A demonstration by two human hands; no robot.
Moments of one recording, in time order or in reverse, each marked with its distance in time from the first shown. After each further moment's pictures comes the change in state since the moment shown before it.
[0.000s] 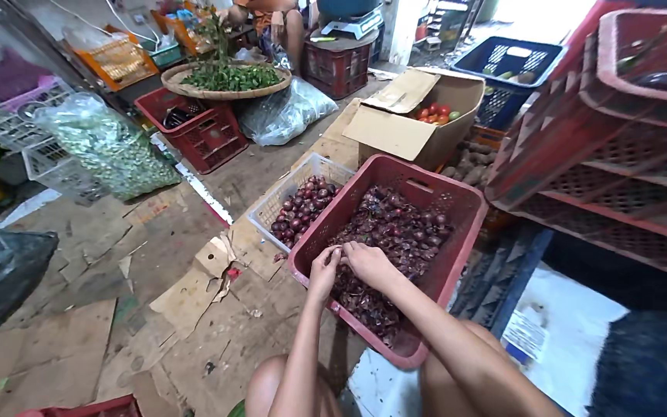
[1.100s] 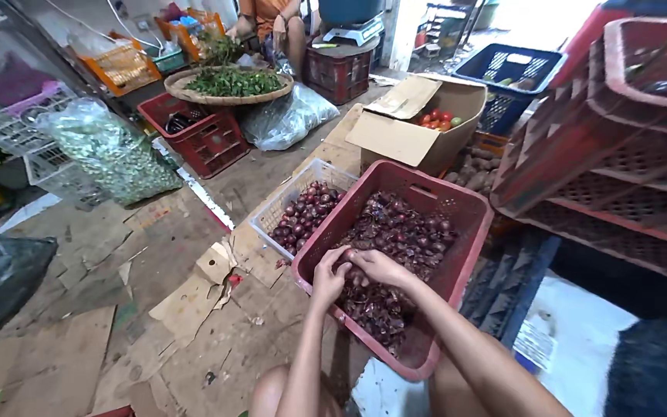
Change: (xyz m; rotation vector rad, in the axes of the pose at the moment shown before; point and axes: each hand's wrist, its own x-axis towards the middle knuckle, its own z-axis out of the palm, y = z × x) left_hand 0.007 0.000 -0.010 0.350 -0.068 0.337; right_hand 0.003 0.028 0.001 0.934 -0.163 0.141
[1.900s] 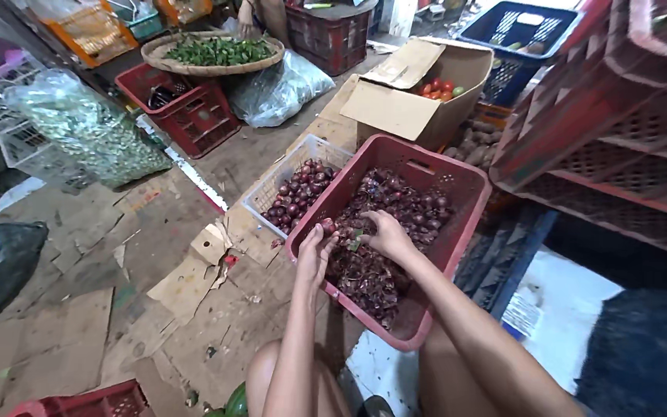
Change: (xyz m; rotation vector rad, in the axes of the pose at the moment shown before) left_hand 0.005 0.029 -0.007 -1.010 0.273 -0.490; right_hand -0.010 -0.001 -0.023 -0.432 0.394 0.041
